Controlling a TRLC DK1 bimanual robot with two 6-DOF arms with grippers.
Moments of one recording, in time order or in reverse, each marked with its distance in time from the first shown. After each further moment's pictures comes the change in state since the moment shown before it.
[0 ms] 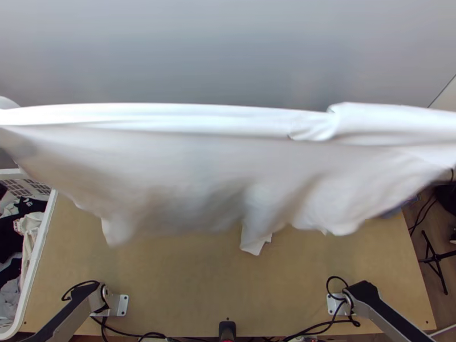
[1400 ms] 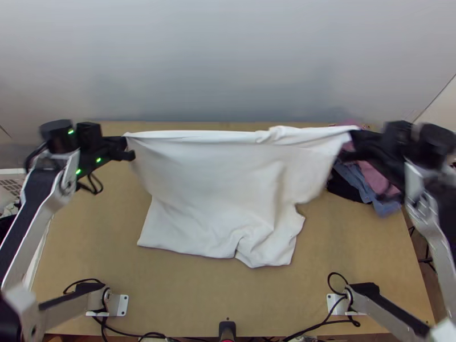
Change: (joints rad) left arm -0.275 0.221 -1.011 0.700 -0.138 0.017; right arm -0.236 0.242 -0.710 0.317 -0.258 0.047
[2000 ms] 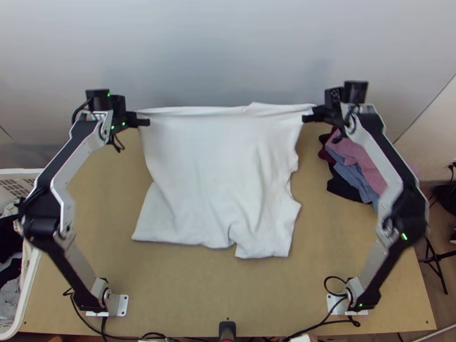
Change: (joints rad) left arm 0.019 0.673 0.483 0.069 -0.209 0.052; right arm -0.022 0.871 0.518 0.098 0.046 -0.177
